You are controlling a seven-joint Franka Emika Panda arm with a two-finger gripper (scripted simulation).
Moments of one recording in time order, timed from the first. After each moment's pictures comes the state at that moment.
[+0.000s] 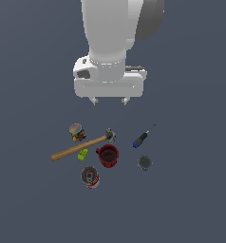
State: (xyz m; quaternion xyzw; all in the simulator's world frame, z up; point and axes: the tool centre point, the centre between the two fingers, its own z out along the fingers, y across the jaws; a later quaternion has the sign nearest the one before) arm -0.011 -0.011 0.315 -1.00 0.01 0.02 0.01
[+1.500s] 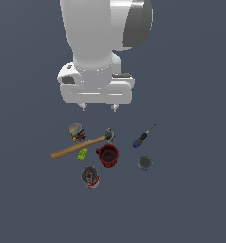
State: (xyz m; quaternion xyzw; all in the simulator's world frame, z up) arm 0.012 -0.046 0.309 -1.00 0.02 0.01 0.00
